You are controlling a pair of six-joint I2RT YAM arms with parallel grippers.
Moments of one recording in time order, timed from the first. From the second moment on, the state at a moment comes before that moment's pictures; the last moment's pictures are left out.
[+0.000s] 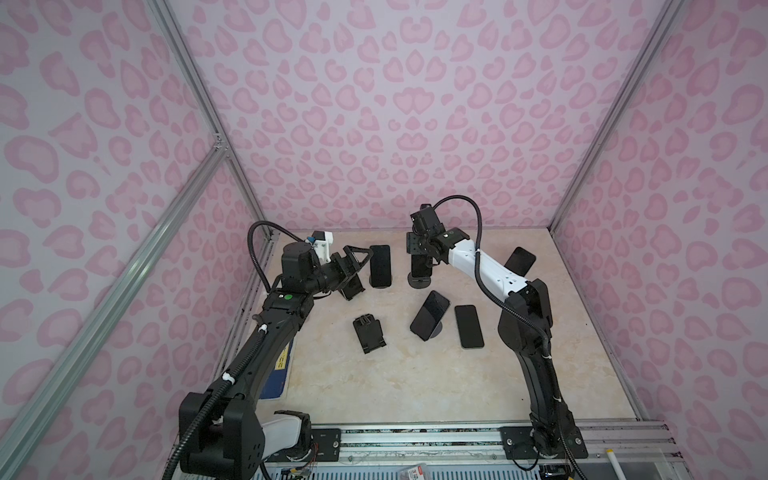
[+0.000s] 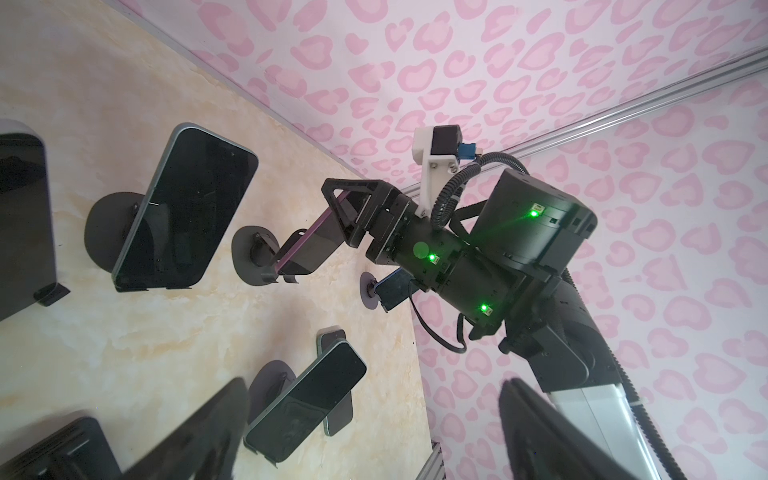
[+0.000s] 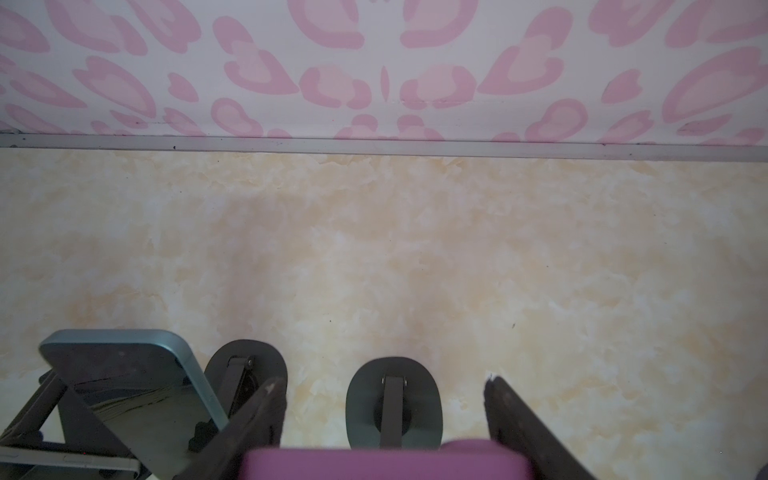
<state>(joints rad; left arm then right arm) -0.15 1.27 0.98 -0.06 0.66 -0.90 0.57 2.24 2.13 -0.66 0.30 0.40</state>
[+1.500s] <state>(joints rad) -0.45 1.31 1.00 -0.05 0.73 -0.76 0.37 1.41 1.08 -0.64 0.34 0.18</state>
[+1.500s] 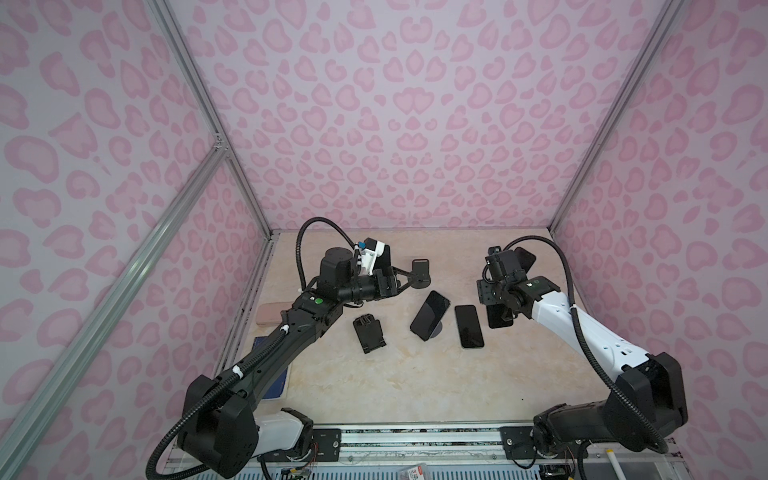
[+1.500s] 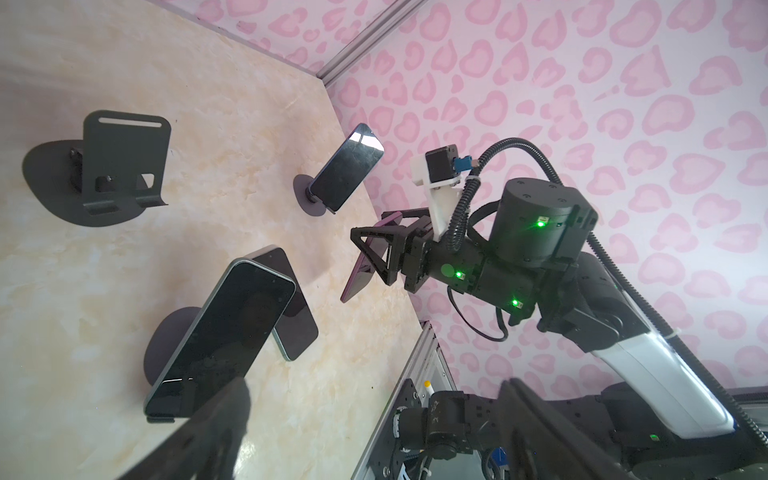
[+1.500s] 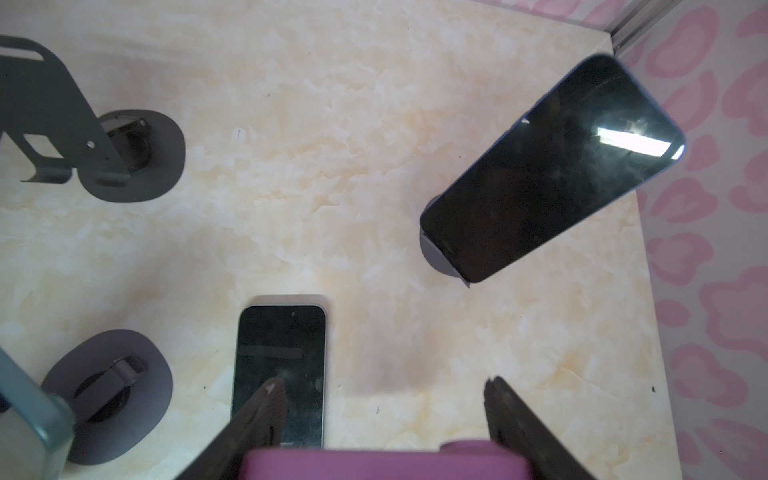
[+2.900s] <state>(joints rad) -0.46 1.32 1.00 -0.05 0.73 -0.75 0.19 1.77 1.16 -0.66 0.08 0.10</state>
